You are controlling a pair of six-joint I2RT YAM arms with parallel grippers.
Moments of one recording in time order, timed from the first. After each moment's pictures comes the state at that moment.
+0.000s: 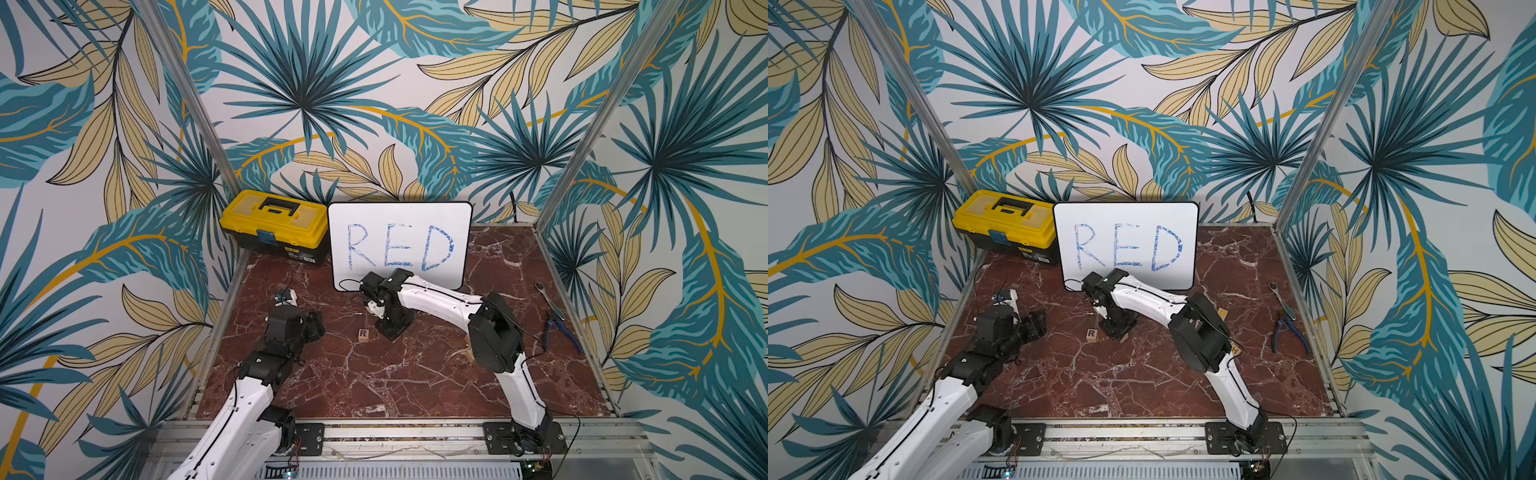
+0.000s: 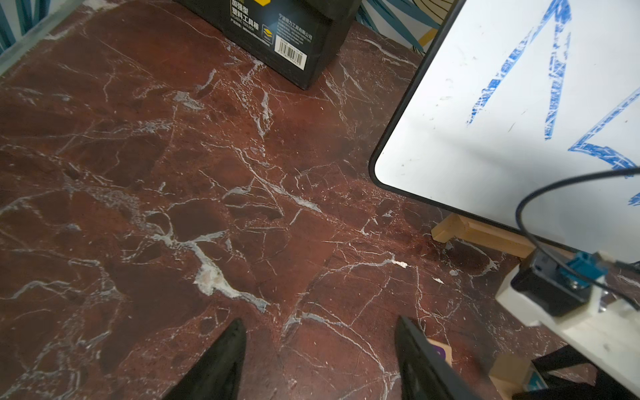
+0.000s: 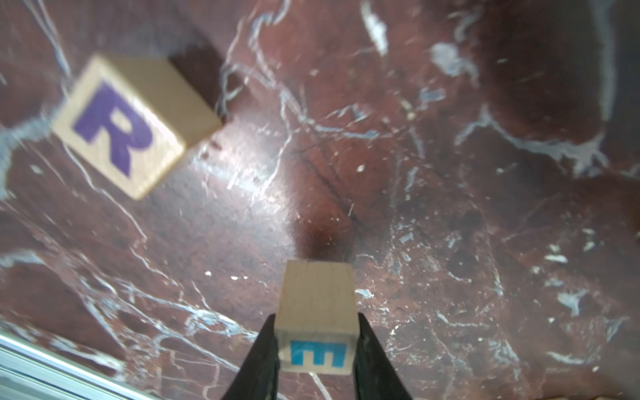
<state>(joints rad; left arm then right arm) -0.20 0.75 0.46 -0.34 -0.09 -0.52 0.86 2.19 1.82 -1.21 0.01 0.02</state>
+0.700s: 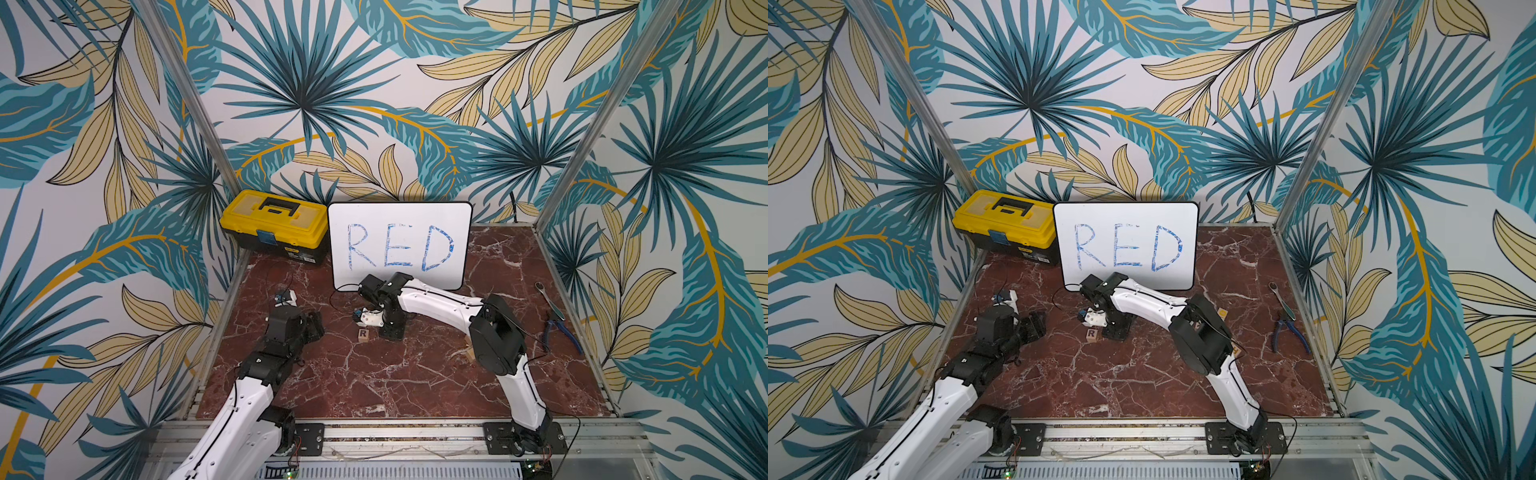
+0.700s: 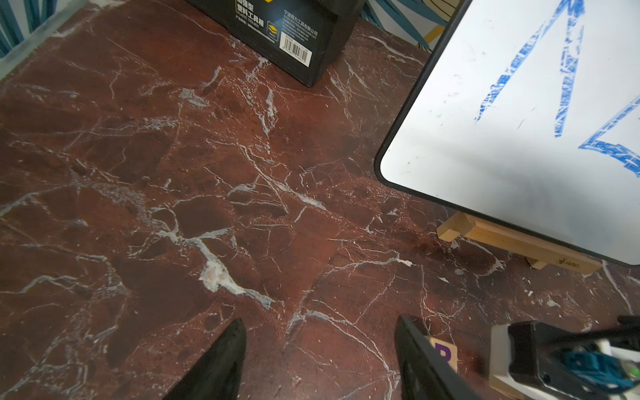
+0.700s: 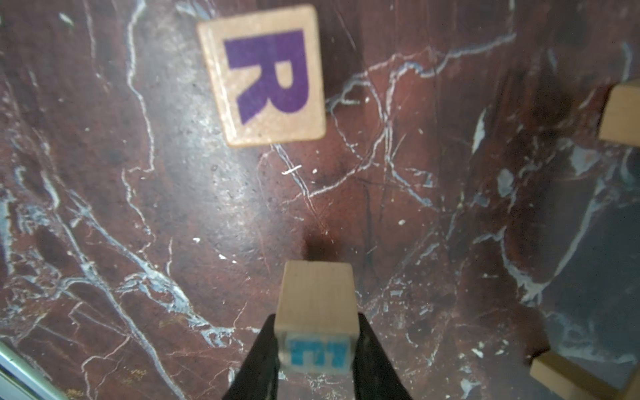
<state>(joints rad) -0.20 0.75 0.46 -0.36 -0.10 -0.52 0.88 2.18 1.80 -1.14 0.04 -0.48</state>
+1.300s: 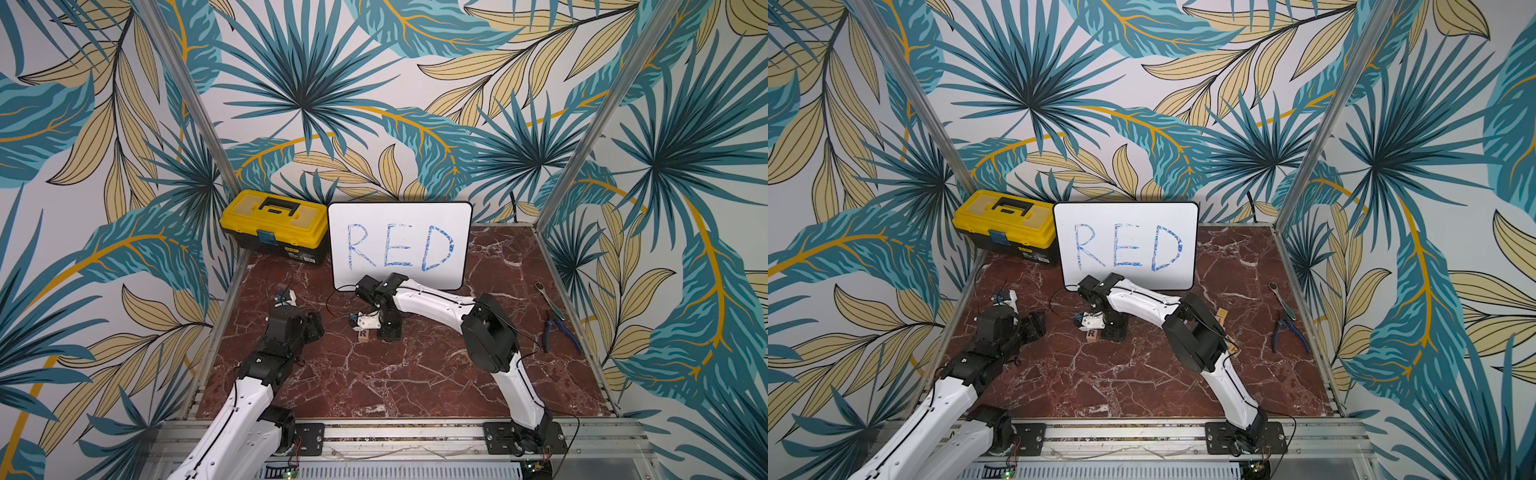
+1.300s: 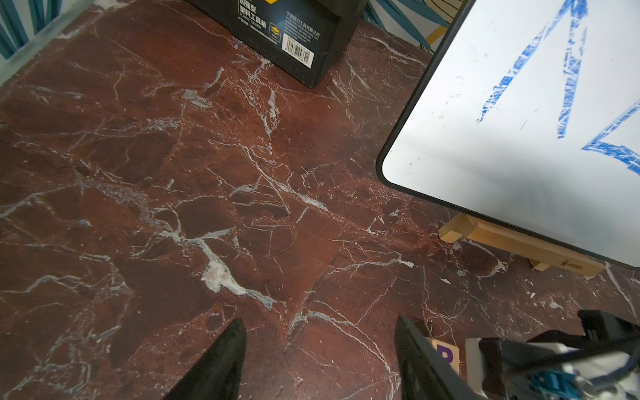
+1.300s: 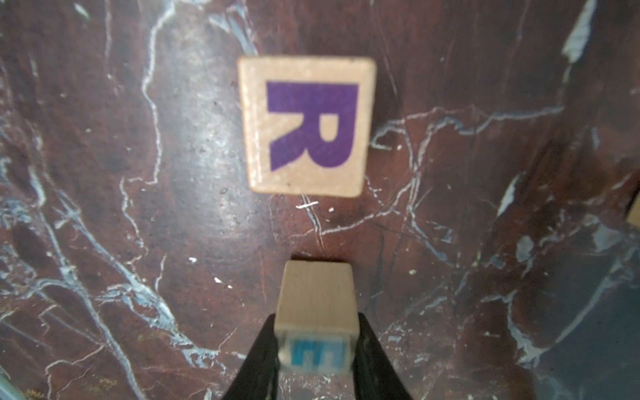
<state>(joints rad) -0.20 0.75 0.46 -0.36 -0.11 -0.52 0.88 2.24 1.84 -1.15 0.01 -0.60</state>
